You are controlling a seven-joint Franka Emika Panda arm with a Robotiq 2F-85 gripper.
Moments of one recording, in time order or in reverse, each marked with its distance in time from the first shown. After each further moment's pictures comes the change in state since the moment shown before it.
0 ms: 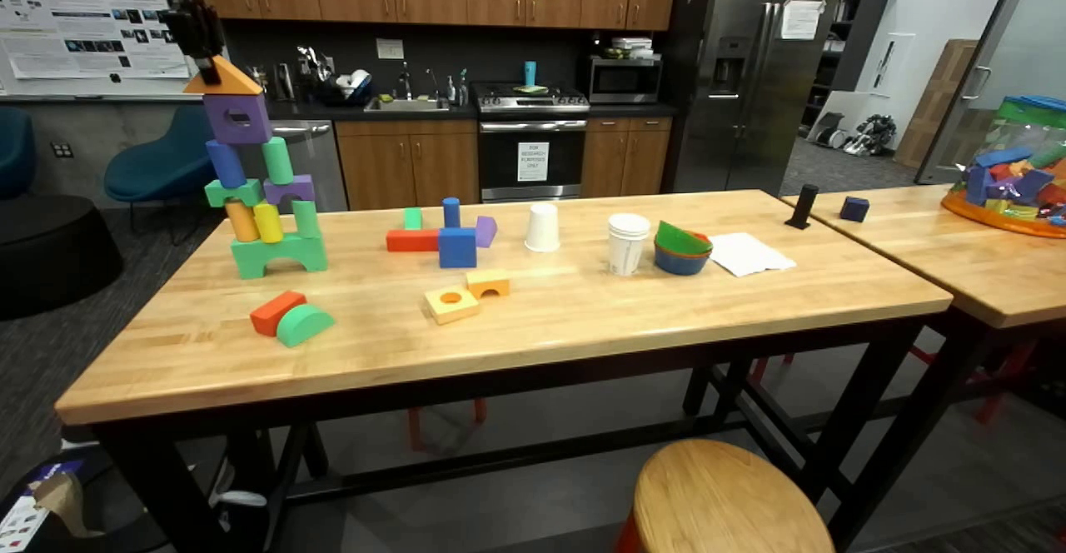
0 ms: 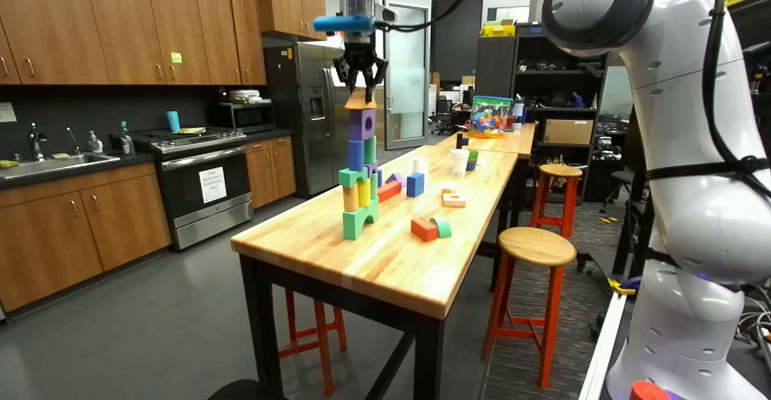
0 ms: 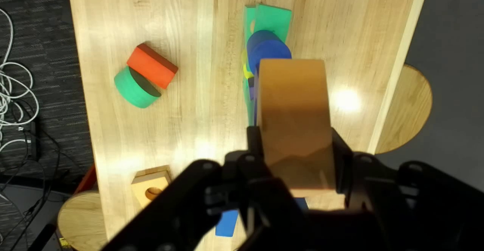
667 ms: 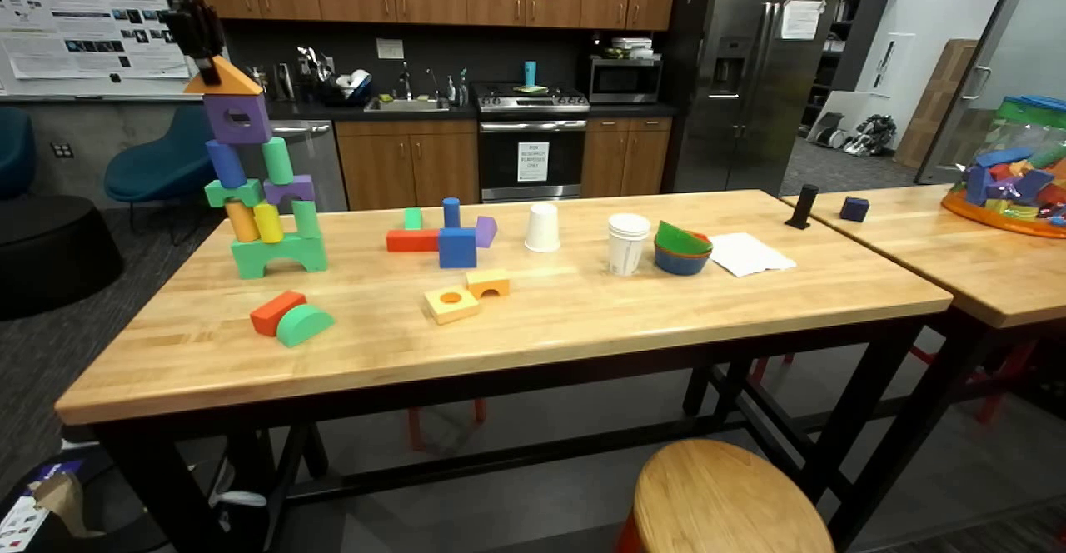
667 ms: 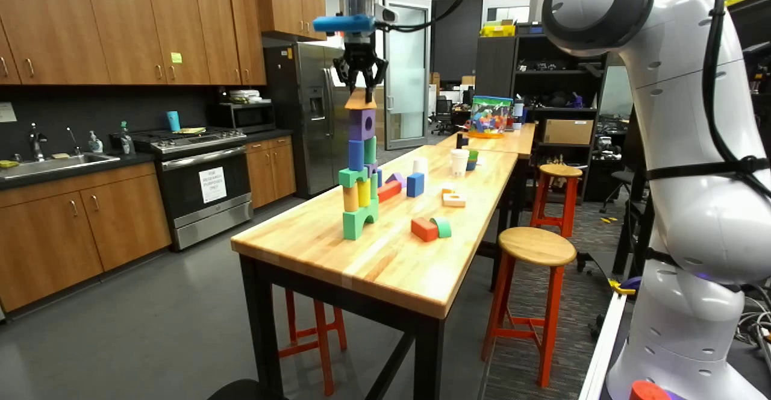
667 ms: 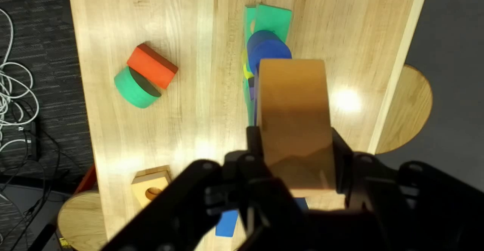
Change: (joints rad) arm 0.000 0.001 0.000 0.000 0.000 0.000 0.000
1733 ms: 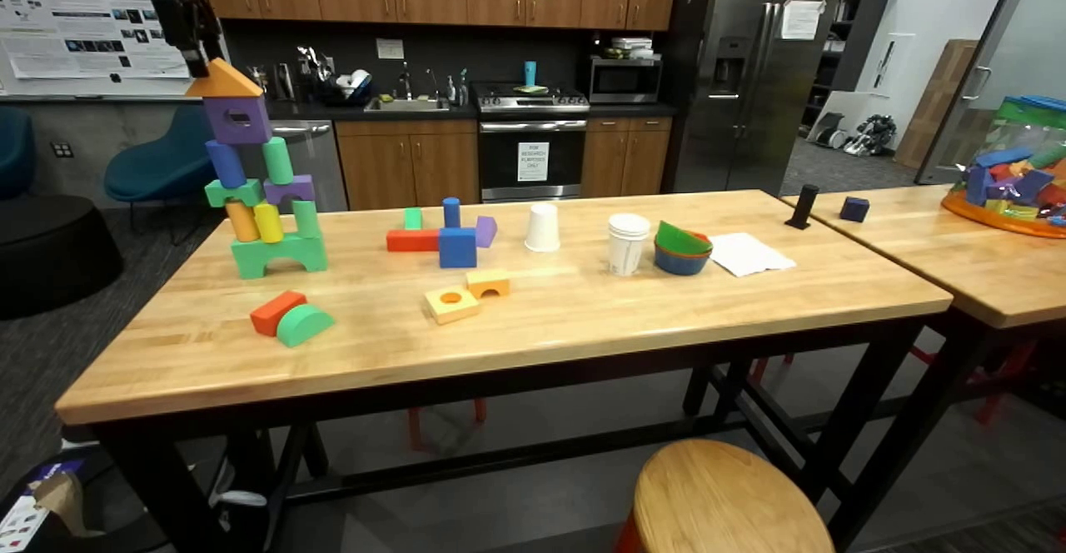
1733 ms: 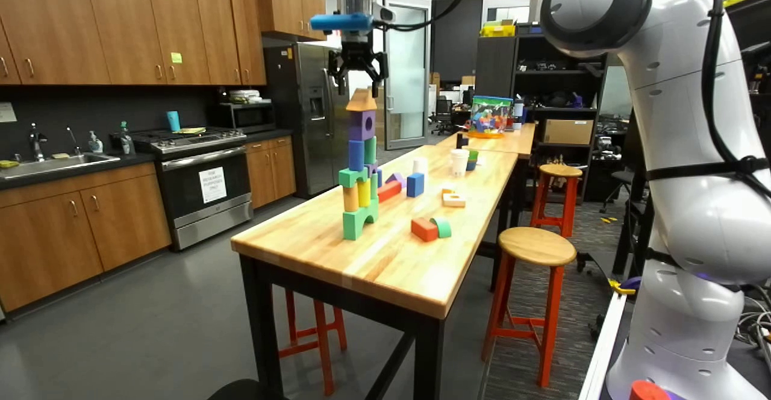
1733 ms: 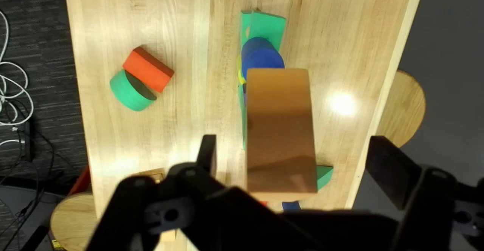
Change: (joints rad) arm 0.009 0.005 0.000 0.013 0.009 -0.001 -0.007
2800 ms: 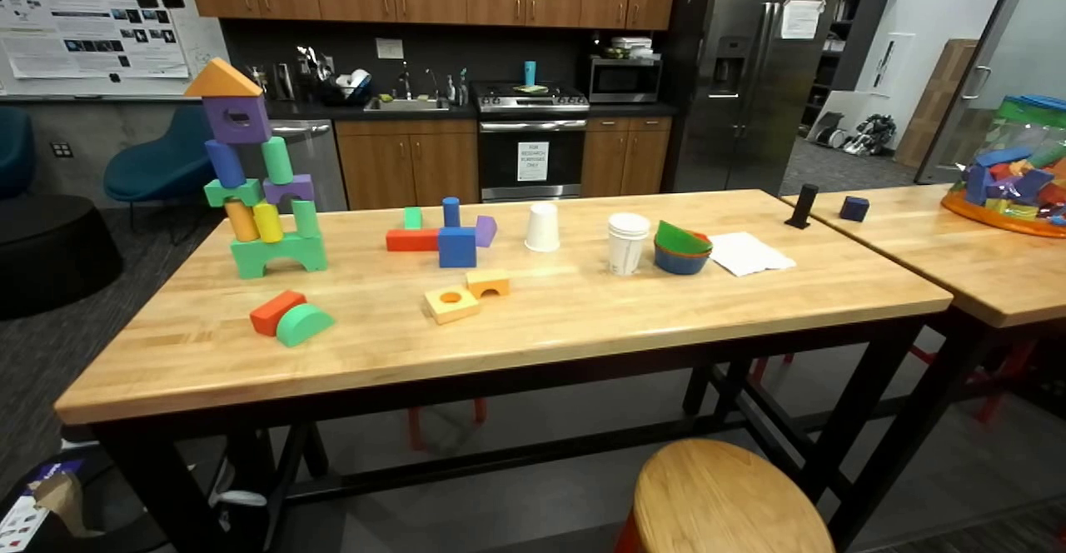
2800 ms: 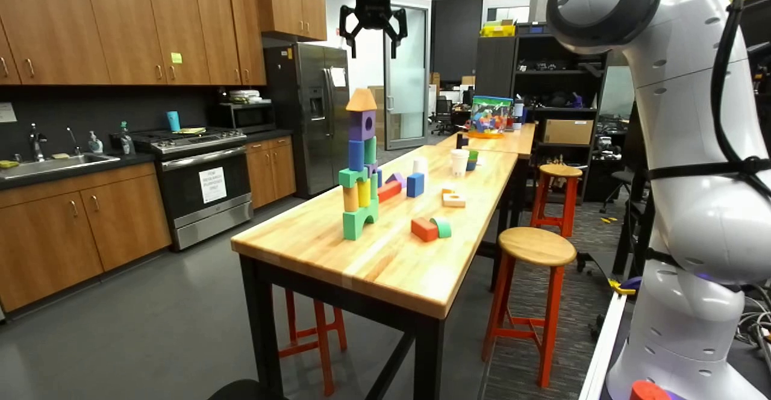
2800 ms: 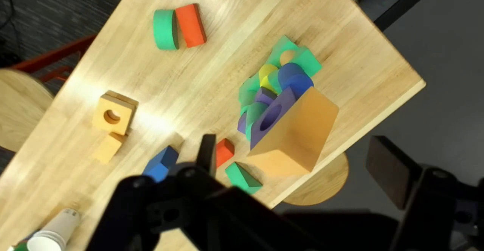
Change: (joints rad) arm 0.000 -0.021 0.015 0.213 -0.013 -0.265 -0.664
